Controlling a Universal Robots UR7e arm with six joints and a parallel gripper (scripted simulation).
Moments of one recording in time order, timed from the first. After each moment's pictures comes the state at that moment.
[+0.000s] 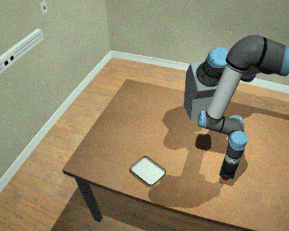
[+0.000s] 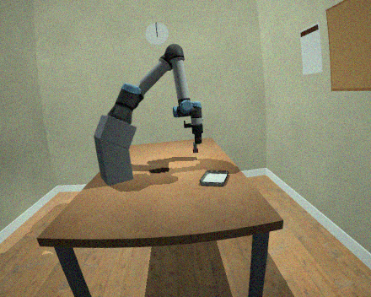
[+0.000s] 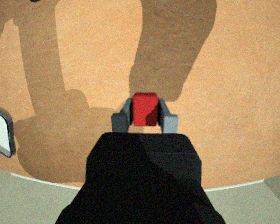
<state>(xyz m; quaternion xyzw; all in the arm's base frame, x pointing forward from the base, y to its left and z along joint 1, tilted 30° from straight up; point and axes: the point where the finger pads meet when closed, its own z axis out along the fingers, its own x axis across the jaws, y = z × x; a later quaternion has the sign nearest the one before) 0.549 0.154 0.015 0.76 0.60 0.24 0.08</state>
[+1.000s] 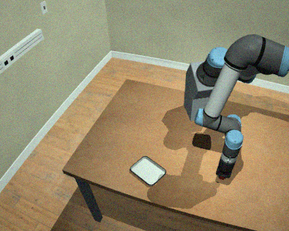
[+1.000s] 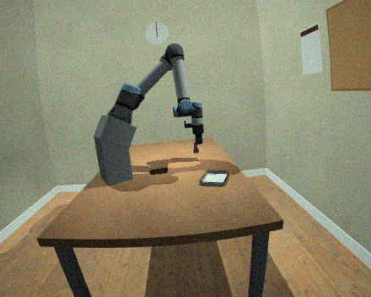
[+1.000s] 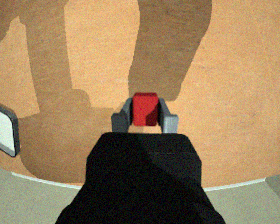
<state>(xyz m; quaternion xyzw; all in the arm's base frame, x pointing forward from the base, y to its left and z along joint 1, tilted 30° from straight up) 0.548 0.136 0.013 0.76 0.60 0.24 0.08</state>
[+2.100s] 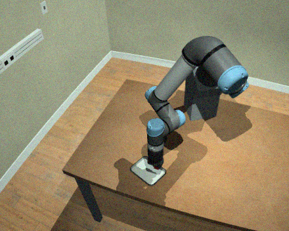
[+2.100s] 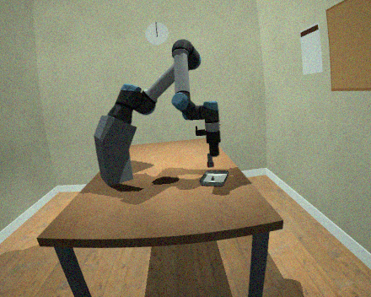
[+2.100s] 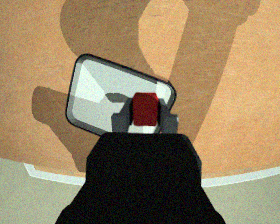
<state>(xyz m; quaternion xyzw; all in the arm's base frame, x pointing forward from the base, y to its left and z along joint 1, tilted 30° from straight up) 0.542 -0.202 -0.054 0.76 0.60 0.24 0.08</state>
